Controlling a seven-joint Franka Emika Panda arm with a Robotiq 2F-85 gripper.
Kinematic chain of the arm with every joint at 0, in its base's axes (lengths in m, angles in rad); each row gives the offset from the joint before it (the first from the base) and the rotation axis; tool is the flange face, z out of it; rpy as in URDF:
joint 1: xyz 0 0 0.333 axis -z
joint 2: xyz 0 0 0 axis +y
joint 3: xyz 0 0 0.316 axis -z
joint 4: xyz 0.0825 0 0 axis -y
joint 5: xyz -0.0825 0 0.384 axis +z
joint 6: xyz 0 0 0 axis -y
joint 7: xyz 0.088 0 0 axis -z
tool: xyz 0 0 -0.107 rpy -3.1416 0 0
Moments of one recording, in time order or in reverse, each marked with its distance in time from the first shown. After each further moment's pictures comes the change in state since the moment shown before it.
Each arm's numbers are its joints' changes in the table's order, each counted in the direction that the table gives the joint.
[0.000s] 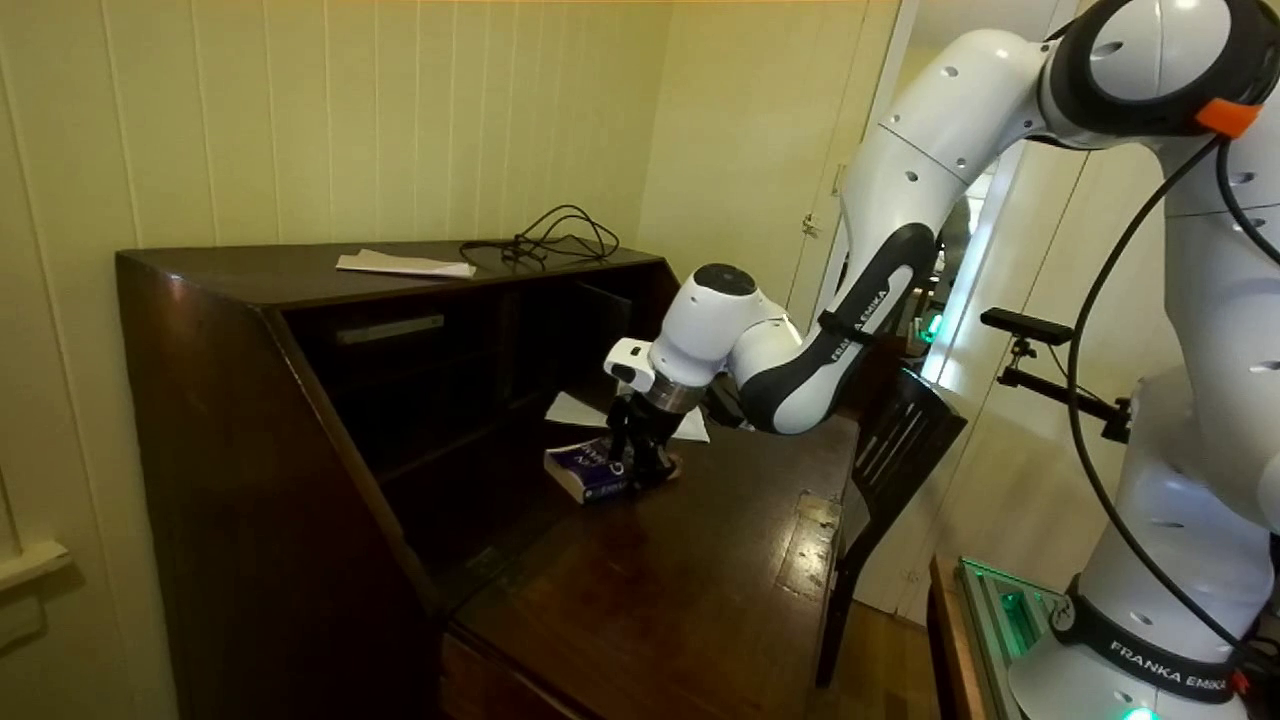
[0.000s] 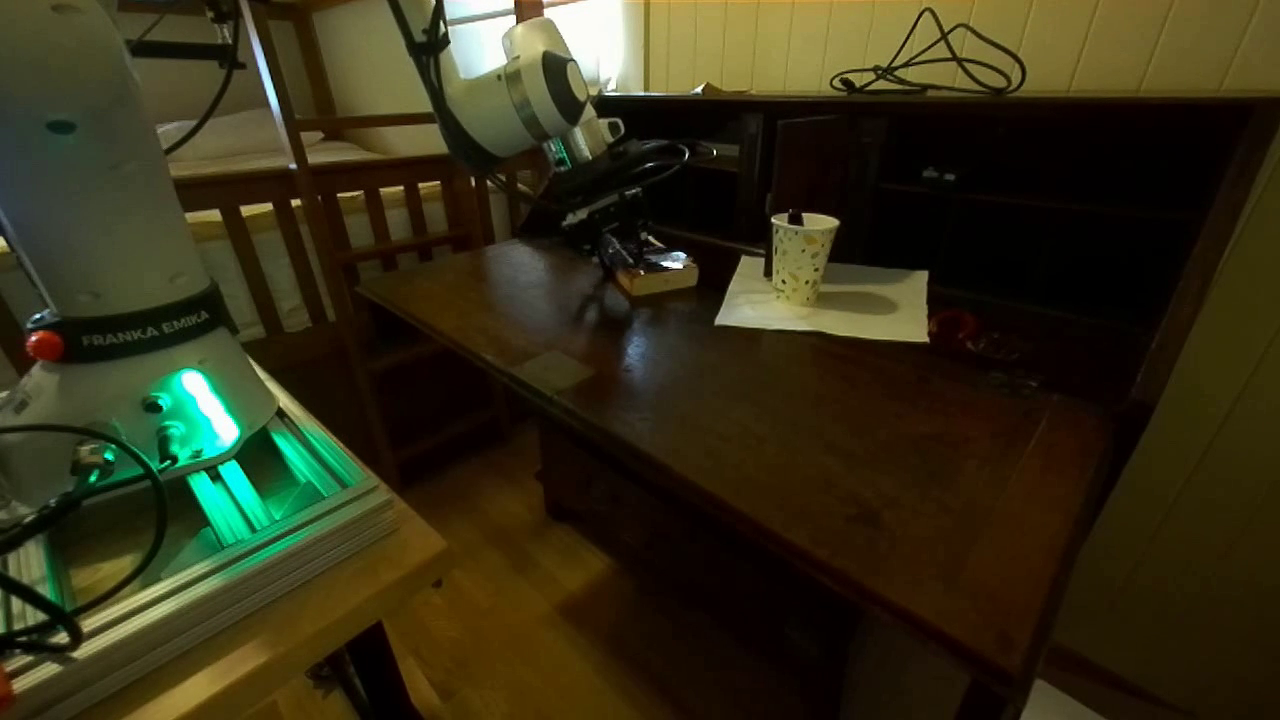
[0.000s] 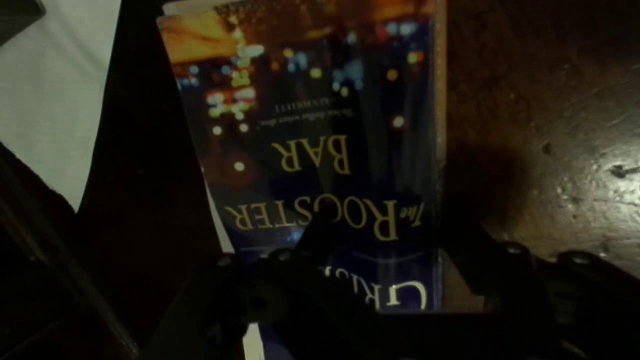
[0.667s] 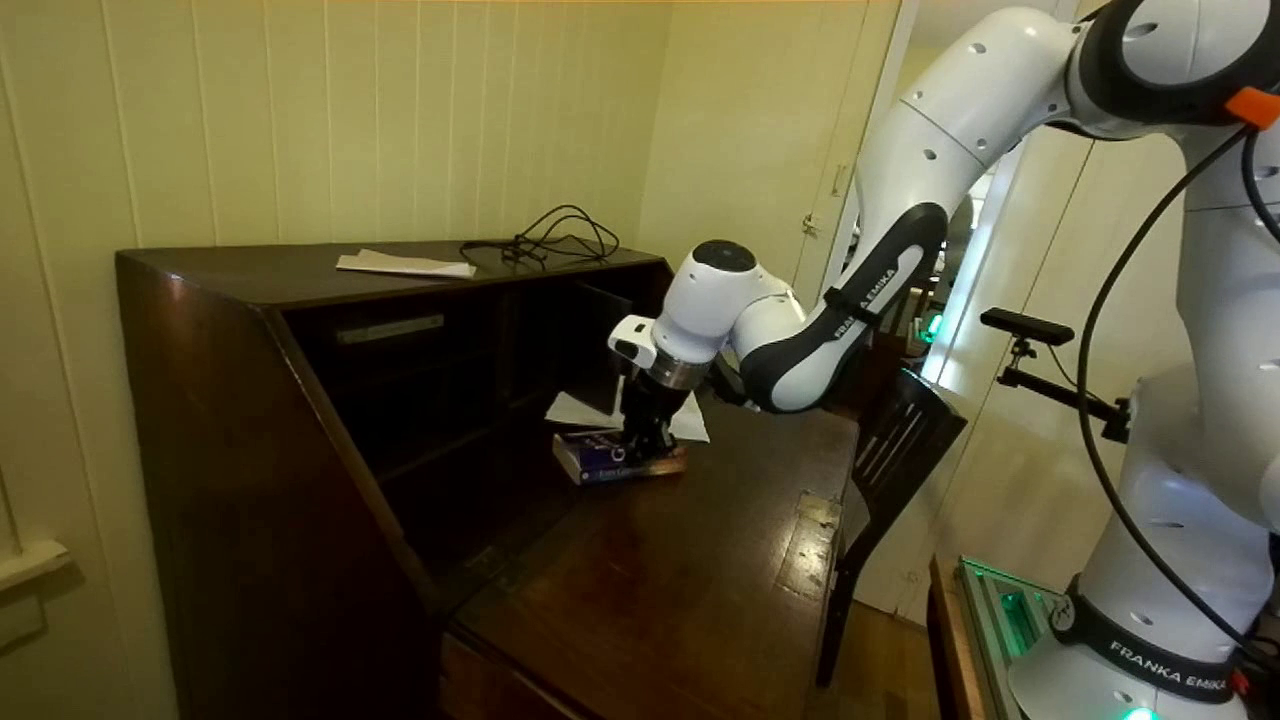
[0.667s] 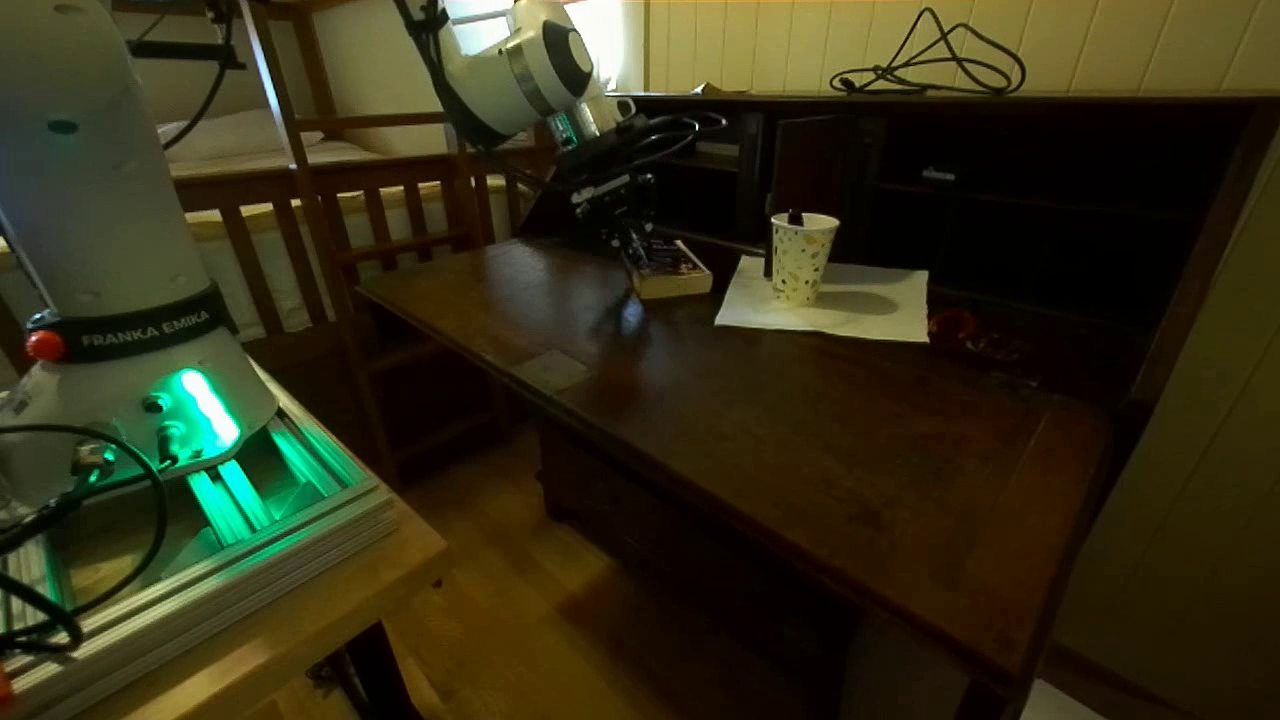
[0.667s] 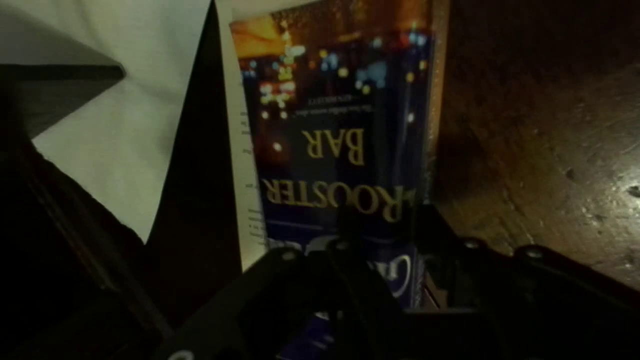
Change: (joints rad) arm -0.008 -0.064 0.022 0.007 0.006 -0.096 0.026
